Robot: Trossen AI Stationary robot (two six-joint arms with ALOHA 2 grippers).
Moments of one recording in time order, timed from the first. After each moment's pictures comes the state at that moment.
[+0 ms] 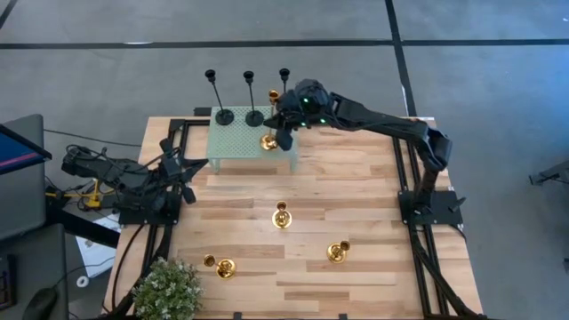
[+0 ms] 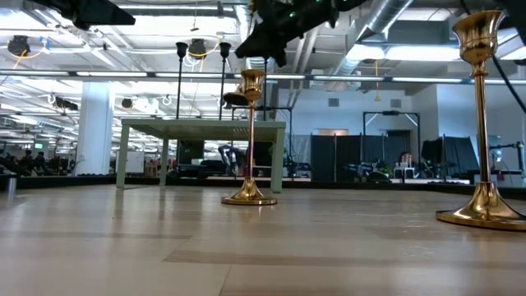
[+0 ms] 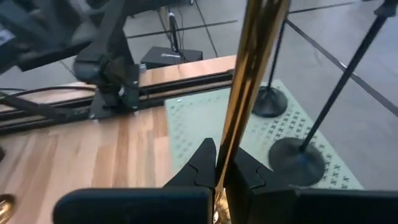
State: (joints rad) left arm -0.43 0.21 0.56 -0.38 -0.91 0.15; right arm -0.38 1.84 1.72 -0.32 -0.21 -0.03
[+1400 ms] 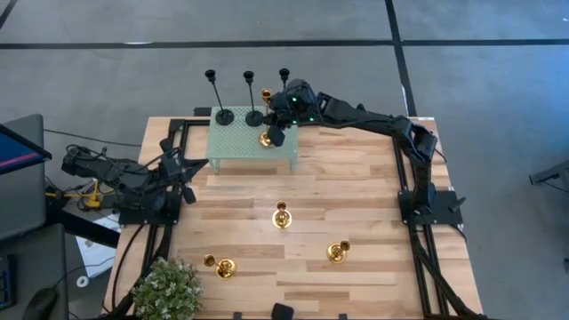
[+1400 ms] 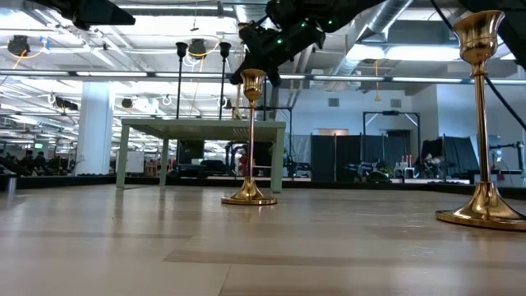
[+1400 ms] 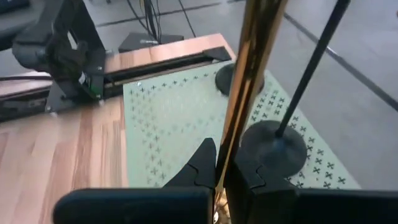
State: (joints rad) left arm -0.43 0.21 0.56 -0.39 -0.91 0.14; right arm -0.42 1.97 1.77 -0.30 -0.18 -0.03
